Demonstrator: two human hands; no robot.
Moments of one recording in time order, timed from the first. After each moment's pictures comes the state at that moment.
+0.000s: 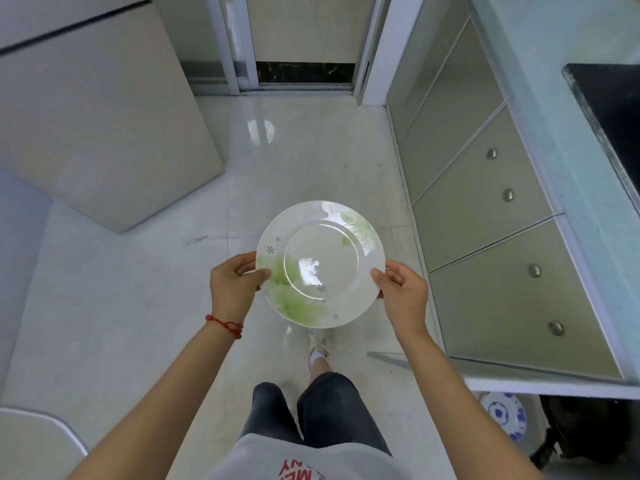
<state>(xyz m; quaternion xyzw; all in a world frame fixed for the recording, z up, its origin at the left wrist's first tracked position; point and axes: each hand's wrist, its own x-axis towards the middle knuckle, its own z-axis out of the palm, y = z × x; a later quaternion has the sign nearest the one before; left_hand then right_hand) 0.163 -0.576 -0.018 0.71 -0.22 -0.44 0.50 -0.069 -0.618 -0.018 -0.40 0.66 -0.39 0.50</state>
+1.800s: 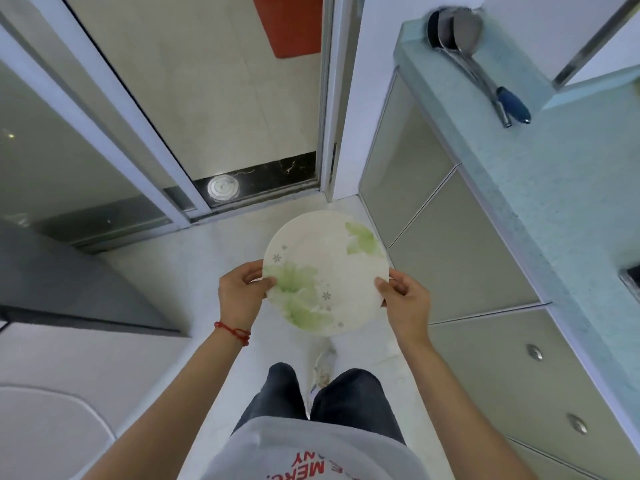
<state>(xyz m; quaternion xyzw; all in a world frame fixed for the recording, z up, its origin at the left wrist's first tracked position) 0.242 -1.234 -0.015 0.69 -0.31 -0.49 0.44 0.007 -1.219 -0.024 -0.32 0.70 -0.46 0.45</state>
